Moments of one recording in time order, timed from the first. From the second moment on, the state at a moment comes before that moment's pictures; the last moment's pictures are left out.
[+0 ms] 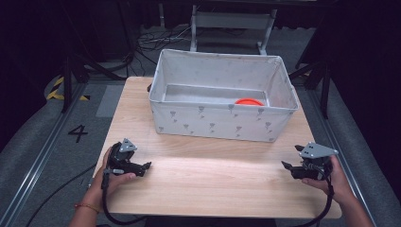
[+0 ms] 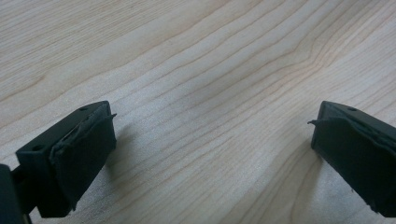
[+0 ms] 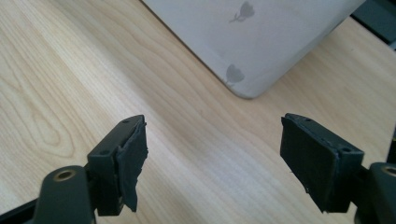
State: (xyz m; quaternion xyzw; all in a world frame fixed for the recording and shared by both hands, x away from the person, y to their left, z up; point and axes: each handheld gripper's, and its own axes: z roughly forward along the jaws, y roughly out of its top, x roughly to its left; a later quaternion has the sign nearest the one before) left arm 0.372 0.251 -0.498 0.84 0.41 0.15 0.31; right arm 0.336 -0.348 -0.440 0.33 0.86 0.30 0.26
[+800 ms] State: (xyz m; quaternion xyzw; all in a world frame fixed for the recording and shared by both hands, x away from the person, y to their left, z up) left arm 0.371 0.251 -0.498 0.84 0.42 0.15 0.31; right arm 0.315 -0.390 -0.503 0.46 0.80 0.35 0.19
